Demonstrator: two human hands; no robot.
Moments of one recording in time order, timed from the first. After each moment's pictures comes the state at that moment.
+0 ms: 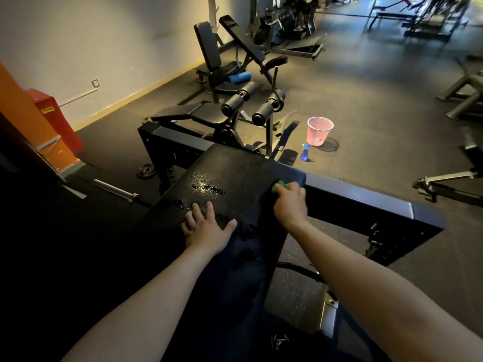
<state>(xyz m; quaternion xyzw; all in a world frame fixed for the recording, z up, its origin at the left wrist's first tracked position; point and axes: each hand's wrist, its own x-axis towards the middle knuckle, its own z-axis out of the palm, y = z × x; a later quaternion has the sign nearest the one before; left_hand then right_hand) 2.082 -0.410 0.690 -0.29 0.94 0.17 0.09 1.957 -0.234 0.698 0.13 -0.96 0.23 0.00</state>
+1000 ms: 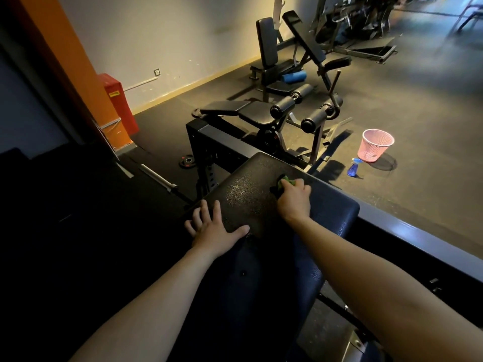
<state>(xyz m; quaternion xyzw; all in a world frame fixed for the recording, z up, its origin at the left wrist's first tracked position) 2.068 -0.485 0.684 -0.36 0.91 0.21 0.08 1.896 -0.349 0.698 0.21 -0.95 0.24 -0.03</state>
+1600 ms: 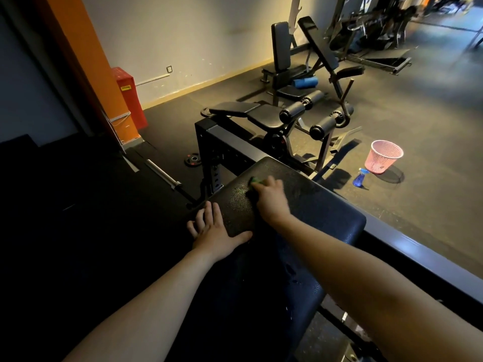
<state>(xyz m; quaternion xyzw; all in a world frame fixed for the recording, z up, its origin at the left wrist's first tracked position) 2.065 -0.492 0.685 -0.37 0.90 0.23 0.10 1.902 -0.402 0.700 0.40 -0.90 0.17 -0.02</state>
